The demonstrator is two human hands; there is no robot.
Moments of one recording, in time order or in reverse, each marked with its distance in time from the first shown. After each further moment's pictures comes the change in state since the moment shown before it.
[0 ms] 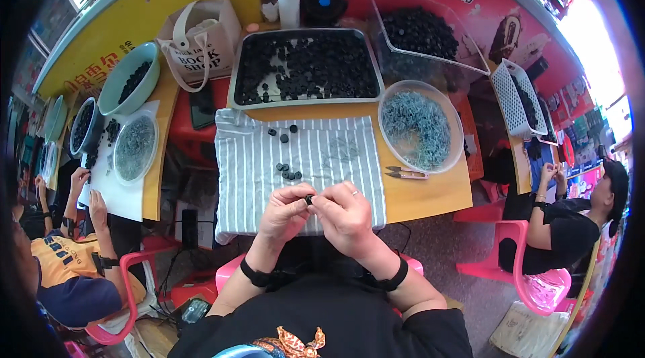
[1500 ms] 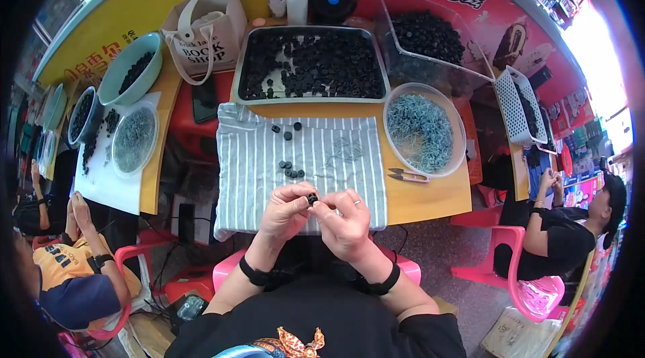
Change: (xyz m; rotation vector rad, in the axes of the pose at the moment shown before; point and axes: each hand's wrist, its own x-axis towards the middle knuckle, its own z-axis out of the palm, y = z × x) left_hand -0.001 0.000 0.001 -0.030 0.016 0.029; right_hand -0.011 -0.003 0.010 -0.035 0.068 -0.049
